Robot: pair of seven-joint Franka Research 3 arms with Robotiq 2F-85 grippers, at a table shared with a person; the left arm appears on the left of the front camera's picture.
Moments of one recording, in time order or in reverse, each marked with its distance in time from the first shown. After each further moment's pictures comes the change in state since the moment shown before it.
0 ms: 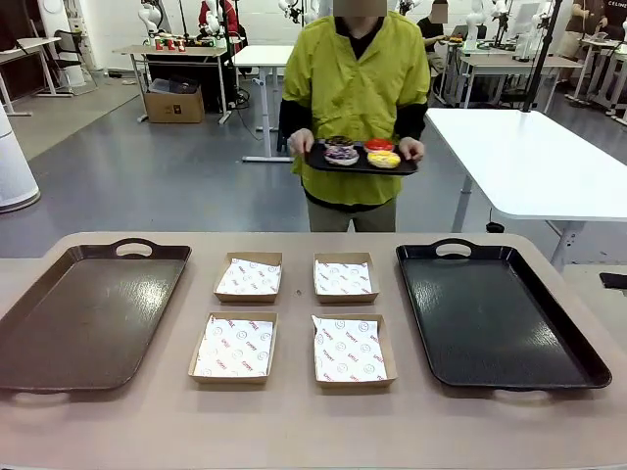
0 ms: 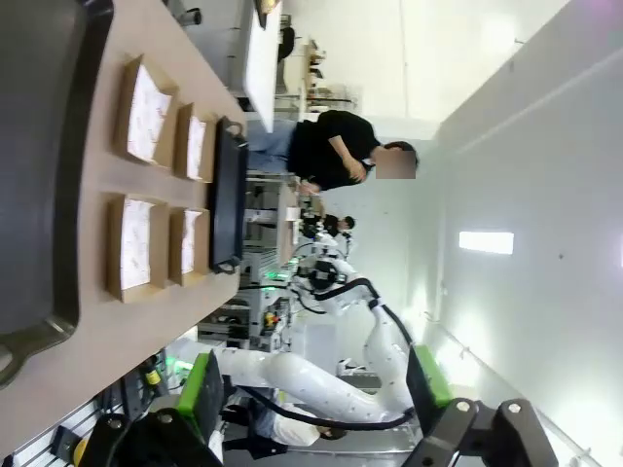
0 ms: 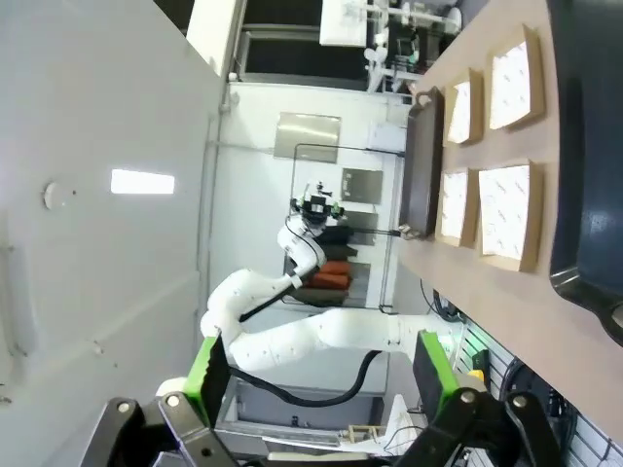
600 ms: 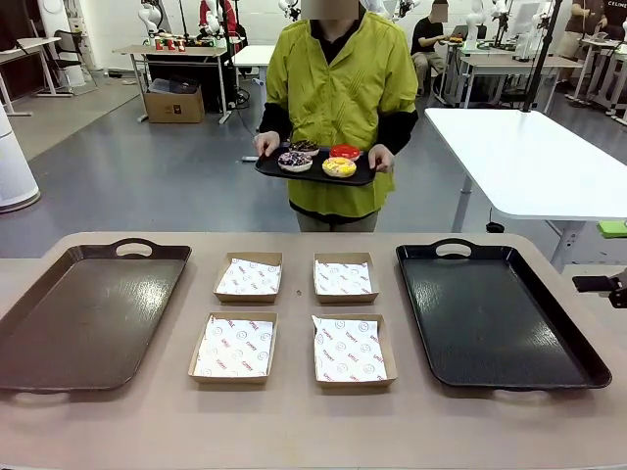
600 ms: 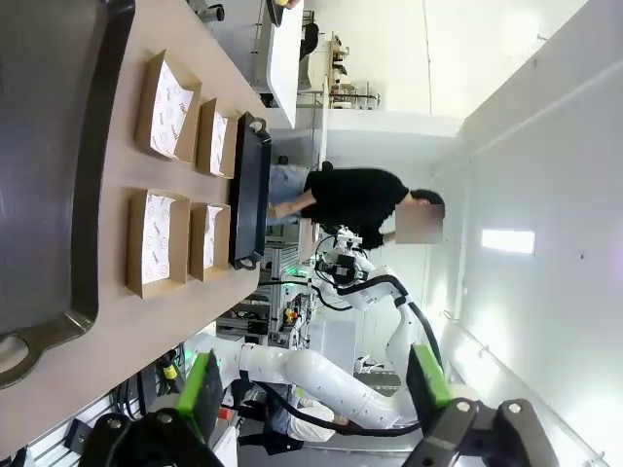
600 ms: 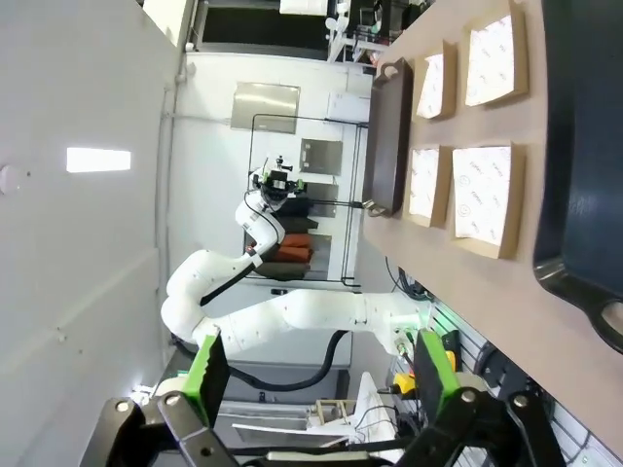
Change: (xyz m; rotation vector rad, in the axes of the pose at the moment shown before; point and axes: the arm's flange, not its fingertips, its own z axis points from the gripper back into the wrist) left arm 0.001 -0.001 -0.001 0.045 0.007 -0.006; right arm 0.007 0.006 -0.024 -0.096 0.060 0.018
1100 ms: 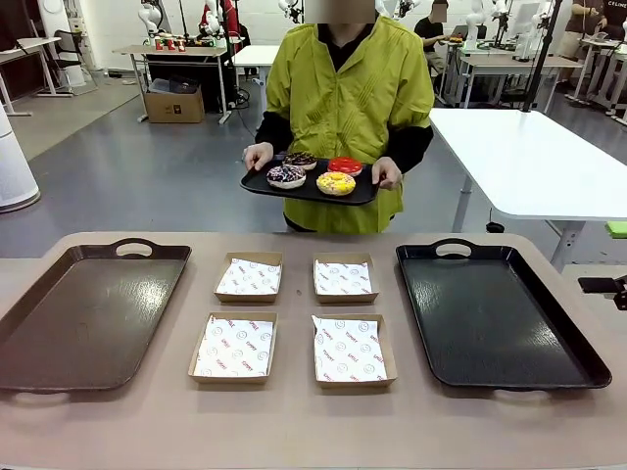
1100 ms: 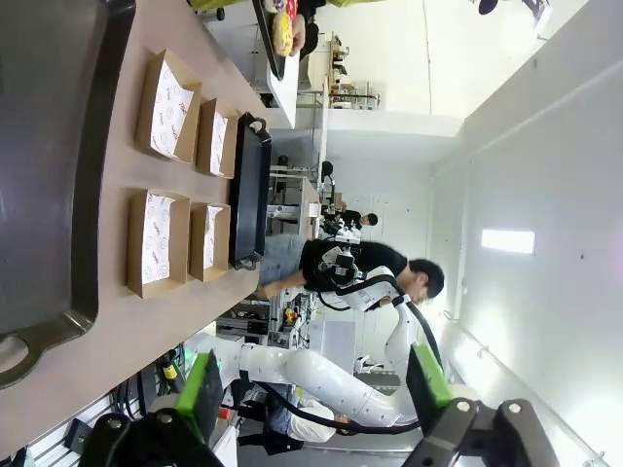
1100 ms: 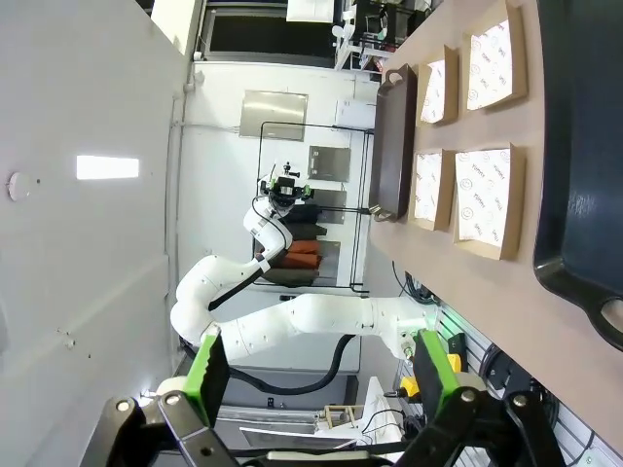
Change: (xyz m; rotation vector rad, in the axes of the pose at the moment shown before) left arm 0.000 0.000 0.000 0.000 0.000 0.000; right arm -0.001 -0.004 0.005 0.016 -0.012 -0.011
